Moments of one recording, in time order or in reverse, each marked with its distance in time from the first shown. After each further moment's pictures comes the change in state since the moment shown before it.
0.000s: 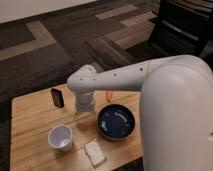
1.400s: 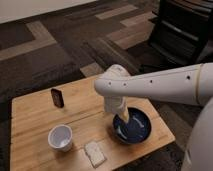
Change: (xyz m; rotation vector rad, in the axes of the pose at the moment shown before) arm -0.011 -0.101 -0.041 0.123 -0.097 0.184
